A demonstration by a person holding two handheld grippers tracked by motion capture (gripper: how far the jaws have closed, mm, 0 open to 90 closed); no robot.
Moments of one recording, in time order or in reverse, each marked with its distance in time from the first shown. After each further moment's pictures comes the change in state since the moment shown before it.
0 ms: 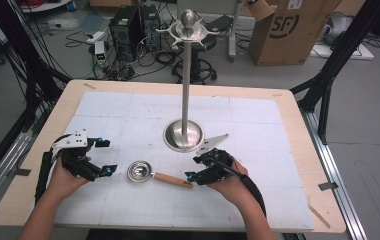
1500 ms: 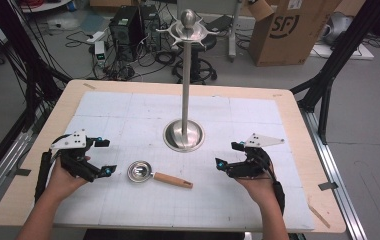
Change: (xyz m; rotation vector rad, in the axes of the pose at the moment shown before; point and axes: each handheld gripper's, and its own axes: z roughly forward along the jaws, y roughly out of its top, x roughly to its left) left arm -0.002 0.002 -0.002 -0.011 -0.009 0.022; right arm -0.042 -0.057 -0.054 -0.317 -0.148 0.230
